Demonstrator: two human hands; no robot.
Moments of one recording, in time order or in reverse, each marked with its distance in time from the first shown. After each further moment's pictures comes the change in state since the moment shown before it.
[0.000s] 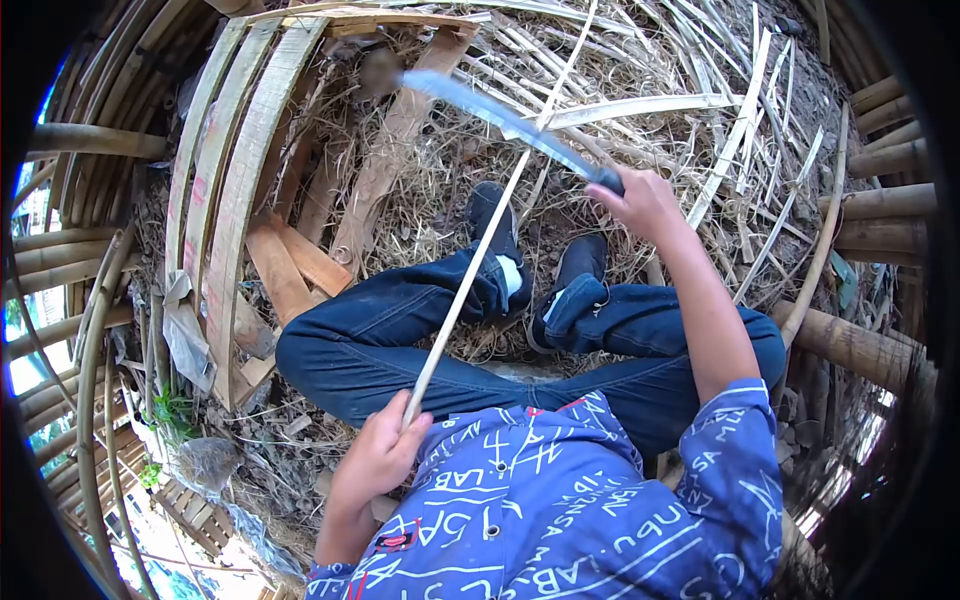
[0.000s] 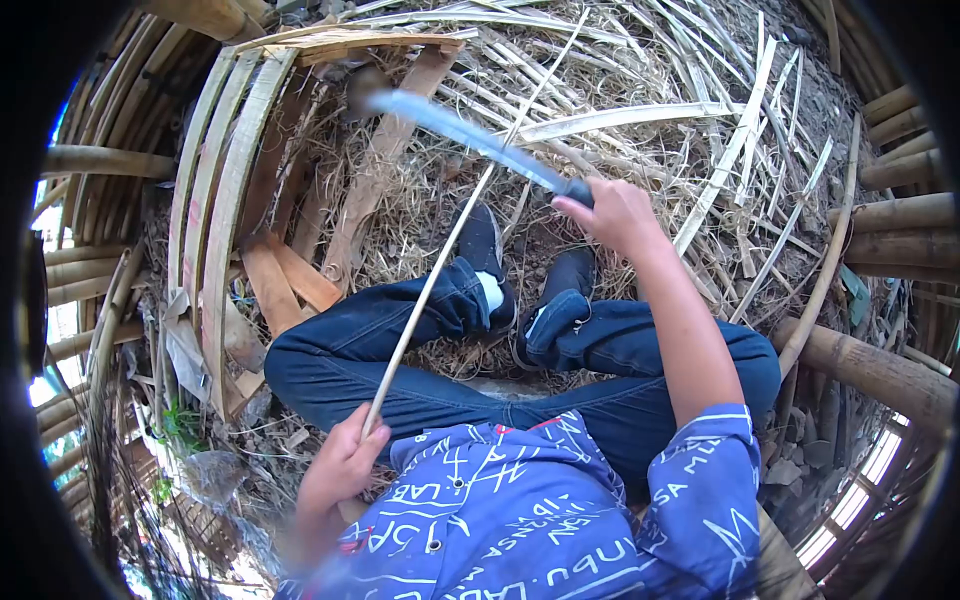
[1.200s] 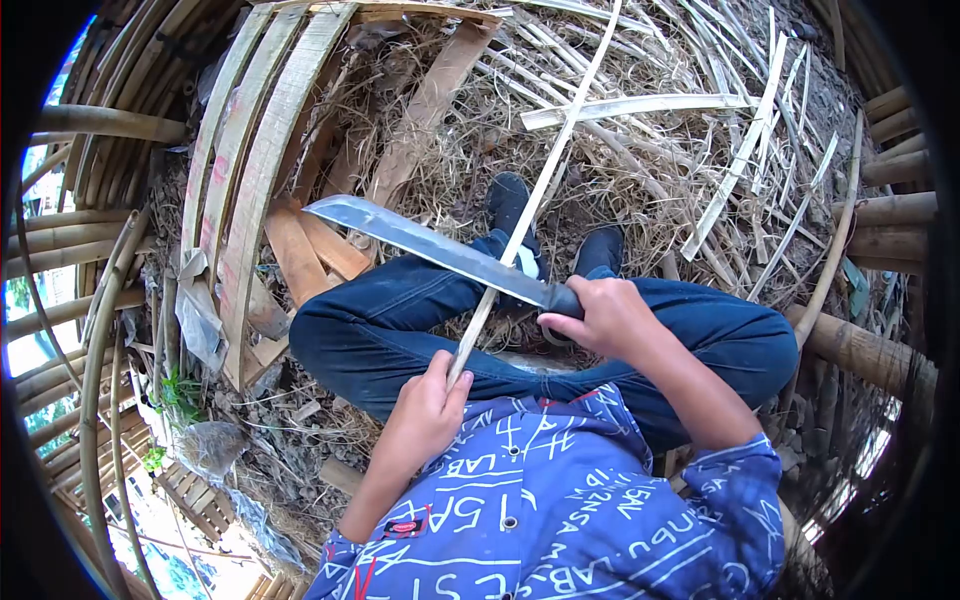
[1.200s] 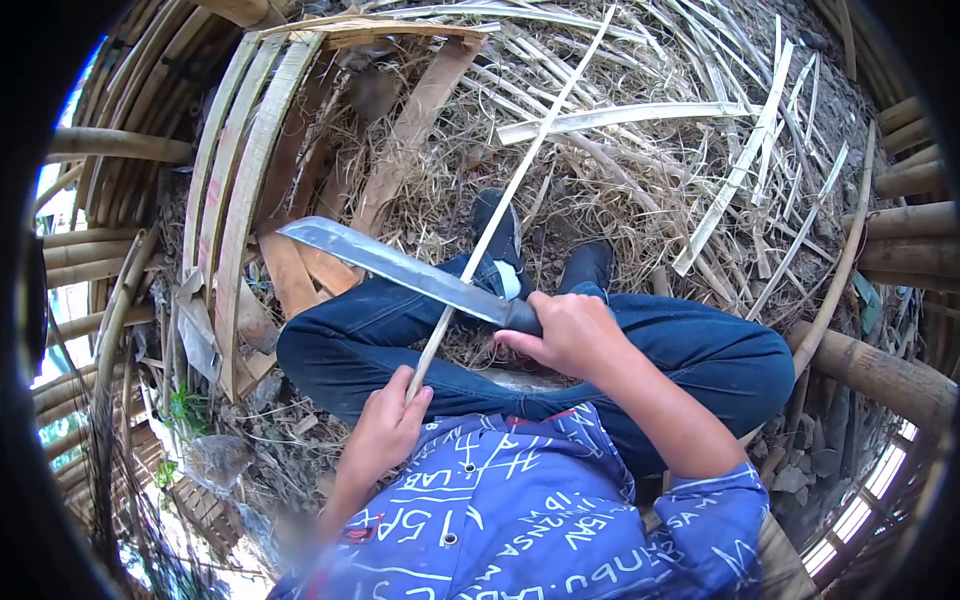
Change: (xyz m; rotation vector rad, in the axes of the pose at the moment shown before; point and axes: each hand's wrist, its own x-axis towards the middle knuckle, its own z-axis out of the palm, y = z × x) left_hand 0.028 0.007 0.033 0.196 0.140 0.023; right_hand -0.119 -0.103 0.016 0.185 -0.220 -0.254
